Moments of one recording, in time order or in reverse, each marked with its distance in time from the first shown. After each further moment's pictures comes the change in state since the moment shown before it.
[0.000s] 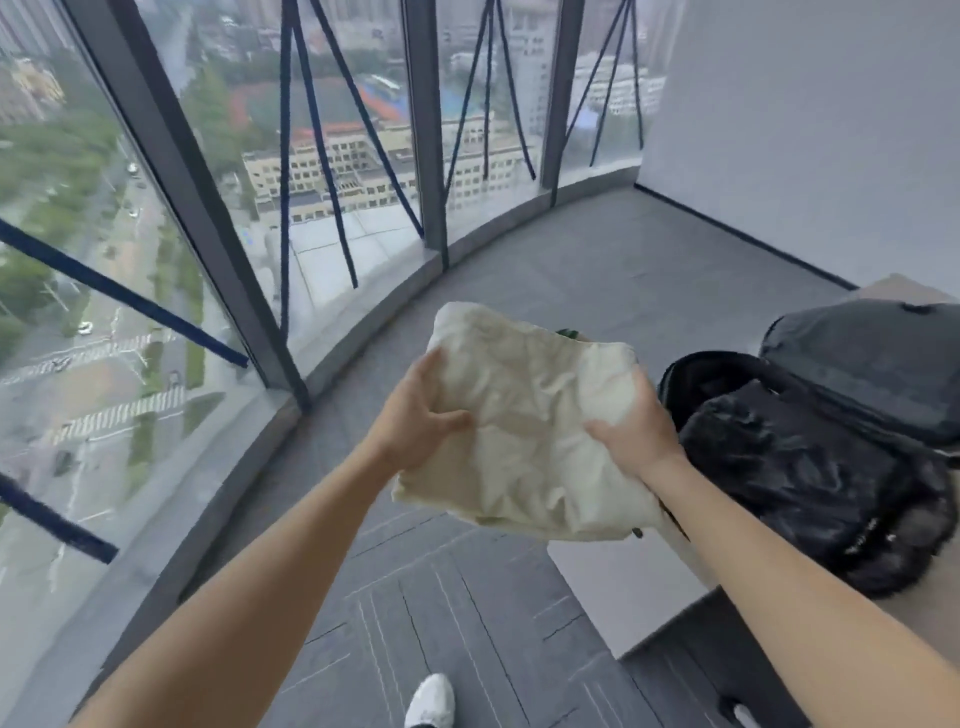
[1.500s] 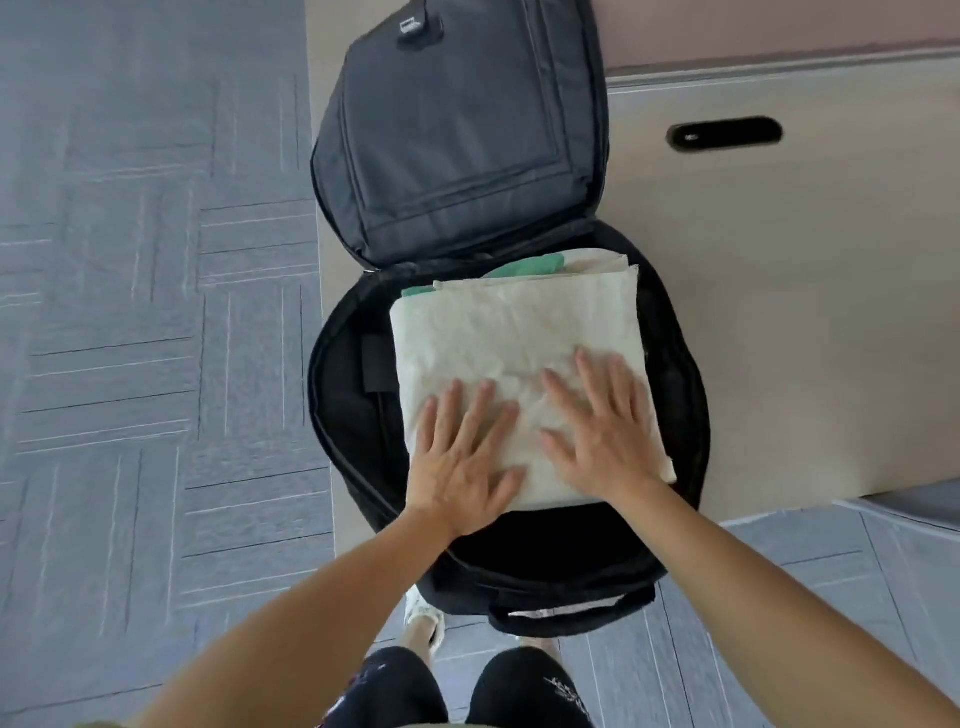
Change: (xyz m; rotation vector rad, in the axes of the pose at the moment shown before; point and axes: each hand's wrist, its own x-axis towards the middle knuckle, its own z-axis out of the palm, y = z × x) left_hand 0.241 0.007 0.486 0.853 -1.044 1.227; right_hand 0.104 0.315 -0.070 -0.651 0.264 0.778
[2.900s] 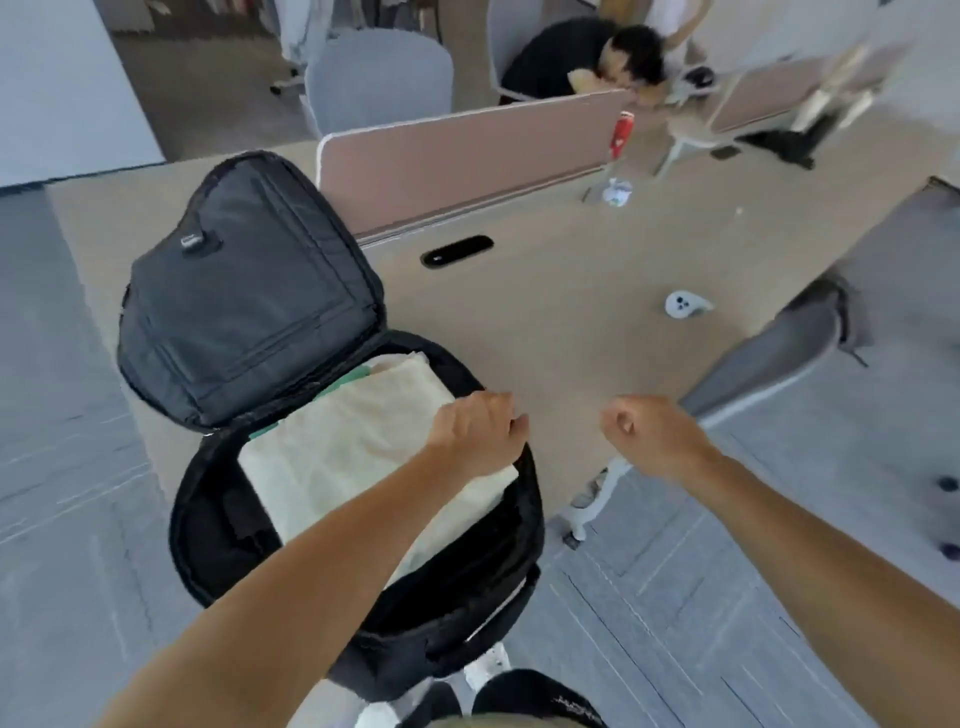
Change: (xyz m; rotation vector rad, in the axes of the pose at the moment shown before) left_hand 0.076 0.144 -0.168 -0.173 -0.075 0.443; right_hand -0.157 0.088 -0.175 0.287 0.082 0.681
